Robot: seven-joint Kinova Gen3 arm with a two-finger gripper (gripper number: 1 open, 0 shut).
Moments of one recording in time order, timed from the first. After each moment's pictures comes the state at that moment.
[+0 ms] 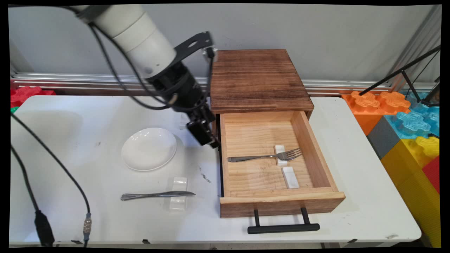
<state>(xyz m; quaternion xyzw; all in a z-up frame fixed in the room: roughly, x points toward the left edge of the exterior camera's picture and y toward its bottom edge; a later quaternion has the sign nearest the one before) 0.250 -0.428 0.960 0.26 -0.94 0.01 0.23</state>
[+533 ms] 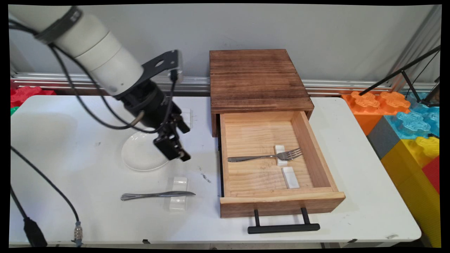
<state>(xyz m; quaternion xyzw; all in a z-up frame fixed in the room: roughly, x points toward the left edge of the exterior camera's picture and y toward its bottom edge) 0.297 -0.390 0.938 0.25 -0.95 0.02 0.21</state>
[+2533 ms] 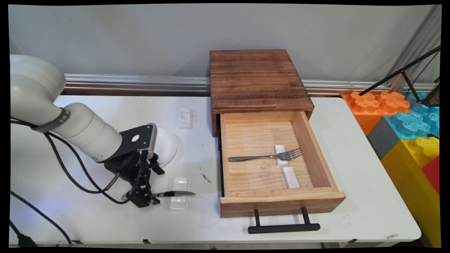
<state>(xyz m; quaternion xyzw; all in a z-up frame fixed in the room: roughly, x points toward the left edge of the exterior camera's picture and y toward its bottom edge) 0.350 -0.330 0.797 0.21 -0.96 0.03 0.16</state>
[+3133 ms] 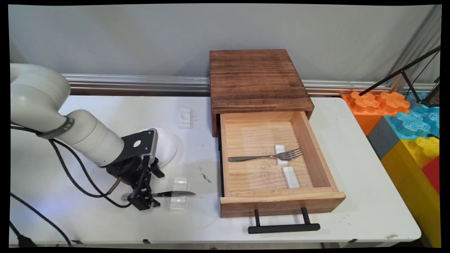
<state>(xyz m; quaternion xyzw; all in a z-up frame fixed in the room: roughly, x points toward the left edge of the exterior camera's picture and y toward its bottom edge) 0.352 -0.329 0.780 0.21 -0.96 0.03 0.16</state>
